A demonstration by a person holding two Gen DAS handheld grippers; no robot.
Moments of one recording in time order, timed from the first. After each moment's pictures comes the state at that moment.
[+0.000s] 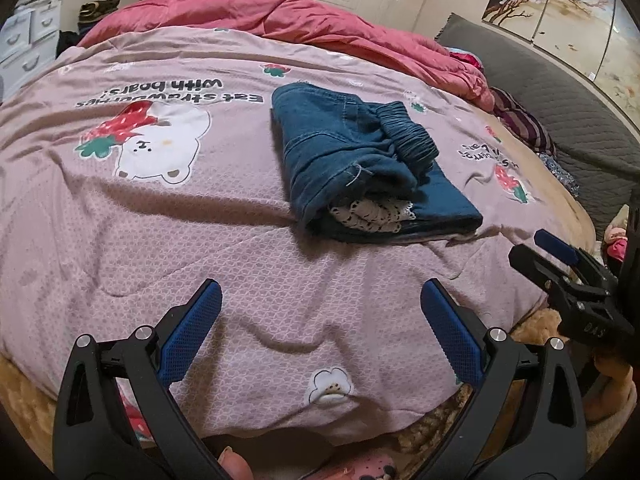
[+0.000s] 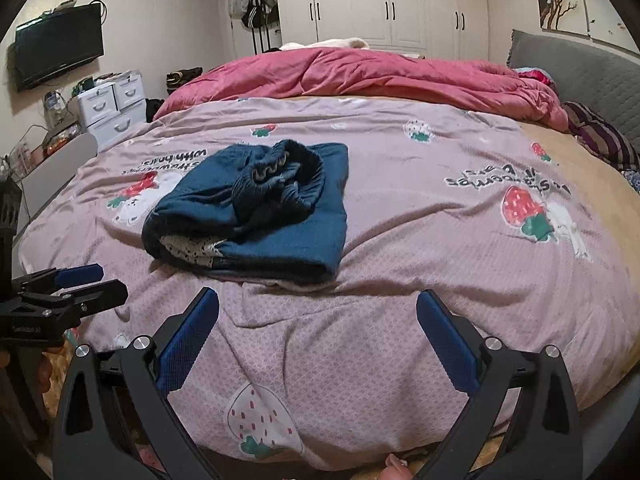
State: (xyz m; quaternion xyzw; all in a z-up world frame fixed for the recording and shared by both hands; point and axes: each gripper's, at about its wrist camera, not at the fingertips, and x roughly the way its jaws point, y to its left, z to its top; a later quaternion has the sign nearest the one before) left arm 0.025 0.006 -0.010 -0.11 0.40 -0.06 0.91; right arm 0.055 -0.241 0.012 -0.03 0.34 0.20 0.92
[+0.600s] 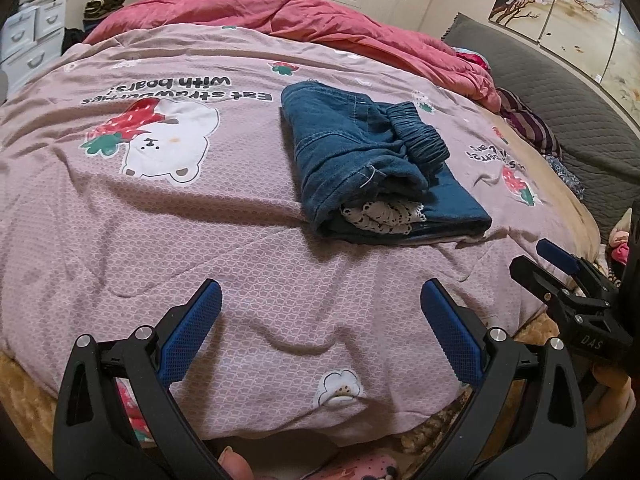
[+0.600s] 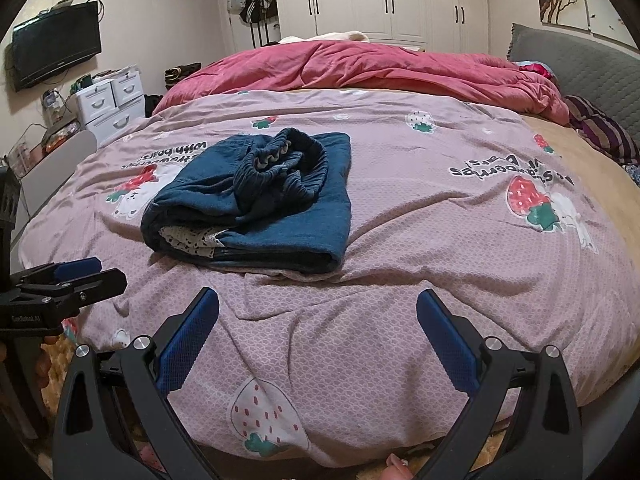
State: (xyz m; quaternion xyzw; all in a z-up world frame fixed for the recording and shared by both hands) left arm 0.026 0.009 -0.011 -0.11 0.40 -0.05 0.91; right arm 0.055 -0.239 0.006 -0.03 0.35 0.20 0.92
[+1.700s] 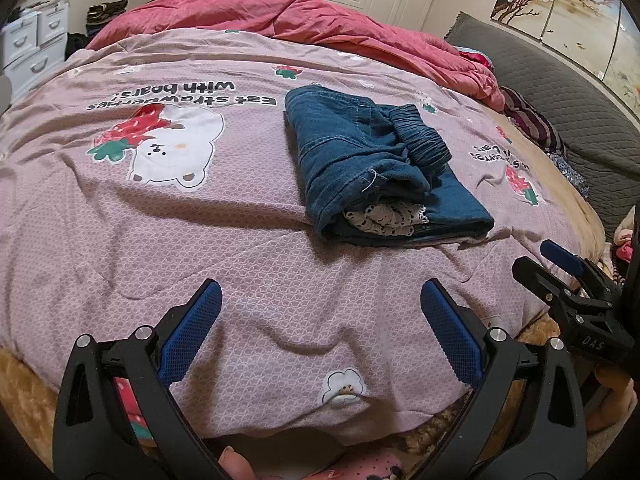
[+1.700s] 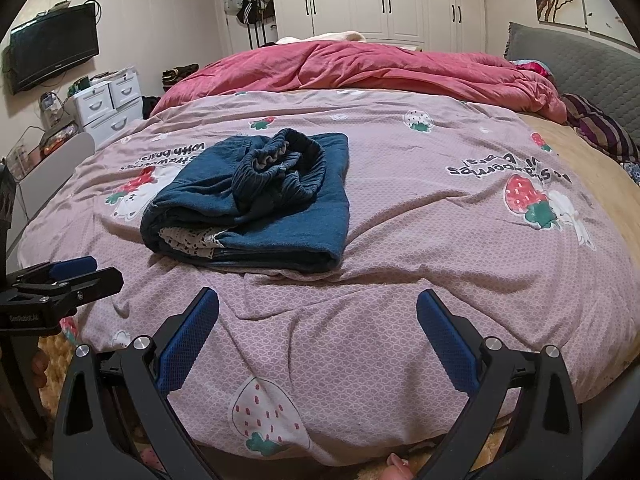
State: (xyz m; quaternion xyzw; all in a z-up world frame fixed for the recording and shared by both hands) left arm 0.025 0.008 -0.007 -0.10 0.40 -0.04 0.91; right arm 0.053 -0.240 0.007 -0.03 0.35 0.19 0.92
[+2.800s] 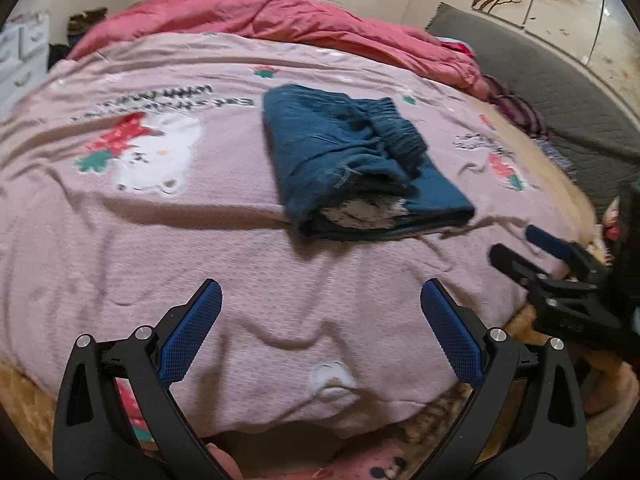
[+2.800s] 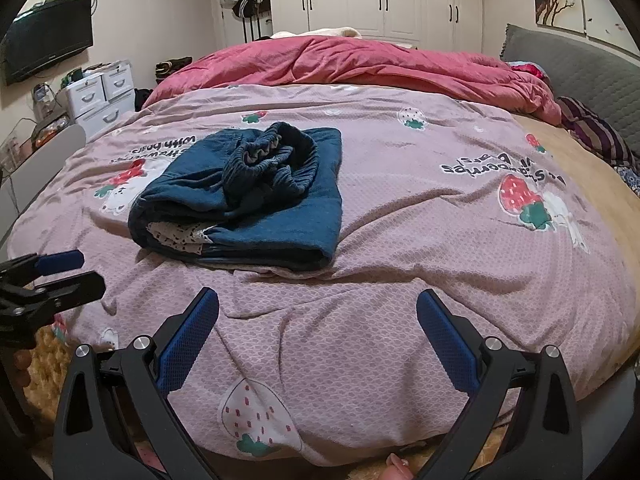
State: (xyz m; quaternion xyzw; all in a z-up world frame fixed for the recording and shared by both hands) left arm 0.022 0.002 -0.002 -0.09 0.40 -0.08 0.91; right arm 0.057 -0.237 0.003 -0.04 0.36 0.17 0.92
